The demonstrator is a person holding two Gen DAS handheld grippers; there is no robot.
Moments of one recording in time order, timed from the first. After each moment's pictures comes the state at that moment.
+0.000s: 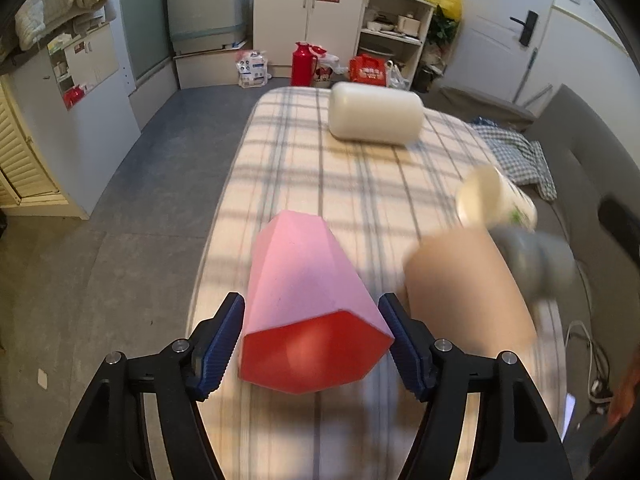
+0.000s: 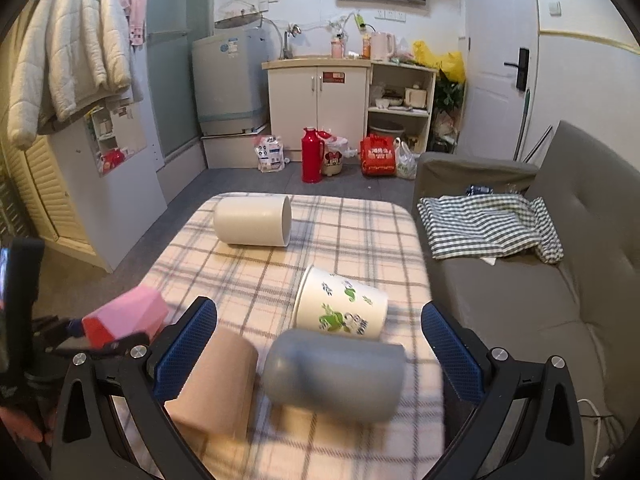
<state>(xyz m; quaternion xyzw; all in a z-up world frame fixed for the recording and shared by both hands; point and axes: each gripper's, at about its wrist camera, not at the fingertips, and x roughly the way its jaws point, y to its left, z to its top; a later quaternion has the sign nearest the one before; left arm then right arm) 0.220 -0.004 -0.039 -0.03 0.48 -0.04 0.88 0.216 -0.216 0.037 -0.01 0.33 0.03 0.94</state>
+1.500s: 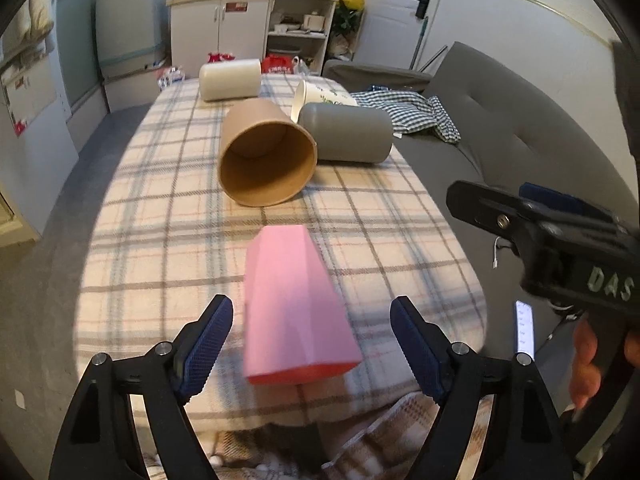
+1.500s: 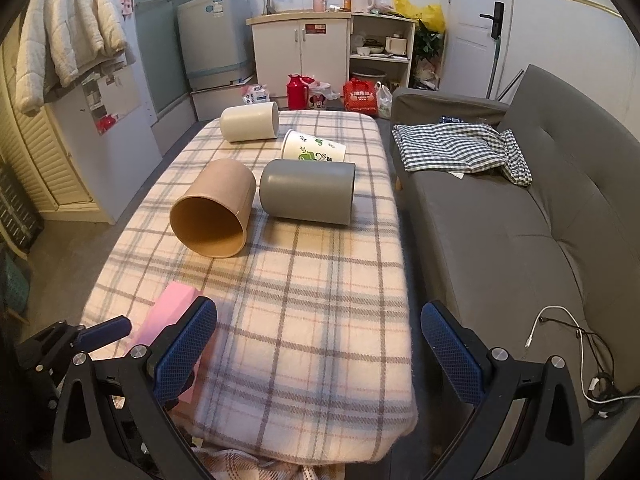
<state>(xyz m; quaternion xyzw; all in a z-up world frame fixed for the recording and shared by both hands) 0.058 -0.086 -0.033 0.00 0.45 -0.17 0.88 0.071 -0.234 0.016 0.01 0.42 0.01 0.91</state>
